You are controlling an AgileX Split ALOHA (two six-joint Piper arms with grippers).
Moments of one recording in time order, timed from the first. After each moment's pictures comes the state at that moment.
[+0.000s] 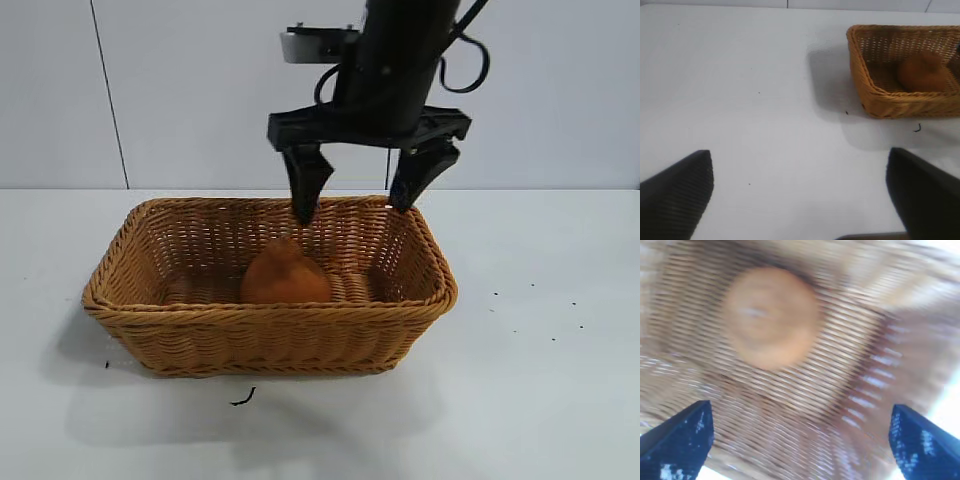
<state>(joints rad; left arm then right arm) -0.06 0.00 -0.50 -0.02 1.06 -0.03 0.51 1.97 -1.61 0.03 1.02 0.08</state>
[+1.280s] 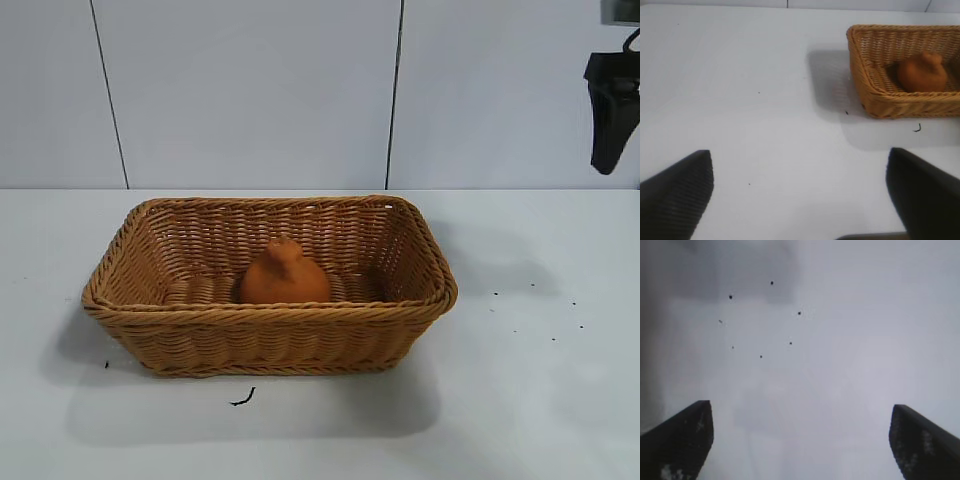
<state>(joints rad) -0.06 0.00 -0.50 -0.02 1.06 -0.03 -0.04 1.74 -1.45 0.04 1.21 -0.06</state>
